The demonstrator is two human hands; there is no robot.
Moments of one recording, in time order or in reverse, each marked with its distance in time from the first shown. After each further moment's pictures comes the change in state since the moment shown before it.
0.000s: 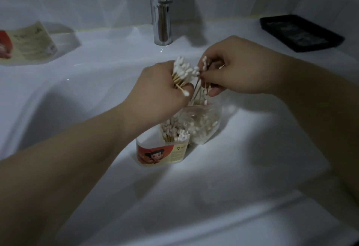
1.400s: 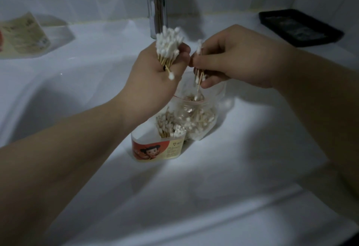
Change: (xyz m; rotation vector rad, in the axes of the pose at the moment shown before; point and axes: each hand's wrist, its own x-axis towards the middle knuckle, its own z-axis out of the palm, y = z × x) left_hand 0.002 0.003 0.006 -0.368 0.145 0.041; right_hand -0.003 0.001 -0.004 0.299 -0.029 0.044
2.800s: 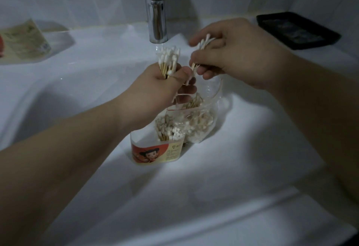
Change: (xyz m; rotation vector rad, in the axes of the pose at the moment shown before) left_hand -0.003 0.004 0.004 -0.355 -0.210 -0.383; right_hand 0.006 0.002 0.001 0.140 0.181 -0.118
